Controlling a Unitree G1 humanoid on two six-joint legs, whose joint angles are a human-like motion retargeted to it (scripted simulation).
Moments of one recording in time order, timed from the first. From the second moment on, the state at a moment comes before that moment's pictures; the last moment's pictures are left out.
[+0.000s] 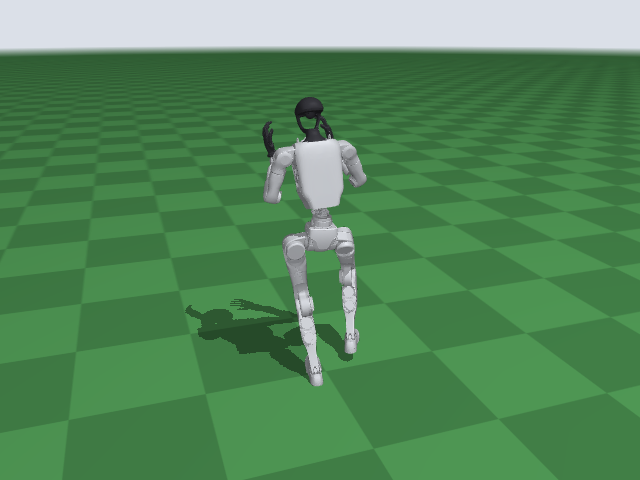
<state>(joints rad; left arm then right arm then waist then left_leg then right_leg) -0.39 0.33 -0.11 -0.71 0.04 -0.40 0.64 -0.50 -0.51 0.12 -0.74 -0.36 -0.34 -0.50 0.06 -0.10 0.34 0.00 -0.23 -0.09 0.57 -0.75 0.12 -0.54 -0.38 -0.18 1.19 -0.60 0.01</state>
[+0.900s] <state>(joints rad) -0.55 0.37 -0.17 -0.76 0.17 -0.41 0.75 -0.63 -0.42 0.26 -0.73 -0.24 -0.42 -0.54 0.16 -0.11 0.24 -0.76 -0.17 0.16 0.91 -0.49 0.07 -0.32 -0.38 -0.37 1.26 -0.64 0.01</state>
